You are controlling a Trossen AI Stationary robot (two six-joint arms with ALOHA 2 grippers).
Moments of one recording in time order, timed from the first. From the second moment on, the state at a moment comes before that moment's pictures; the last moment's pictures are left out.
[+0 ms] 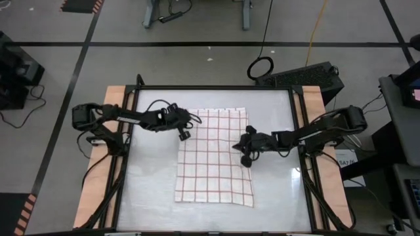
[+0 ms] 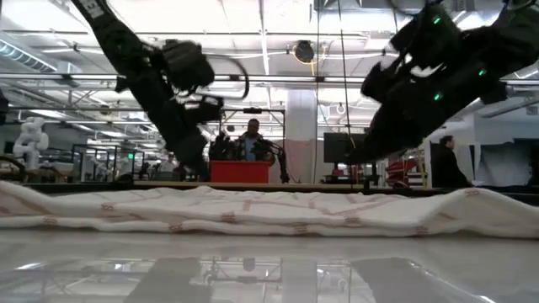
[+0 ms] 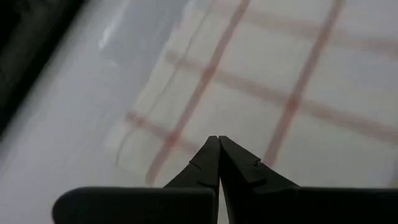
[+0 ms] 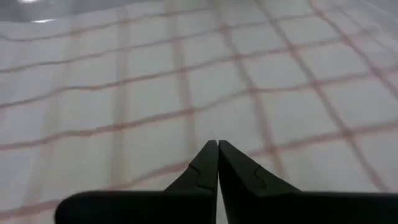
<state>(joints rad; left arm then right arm) 0.30 1.53 0.66 -0.03 -0.26 0.03 0.08 1.44 0.43 0.42 0.16 0.24</state>
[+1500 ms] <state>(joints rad) 0.50 1.74 0.90 -0.16 0.16 0.21 0.31 1.92 0.55 0.99 0.27 0.38</state>
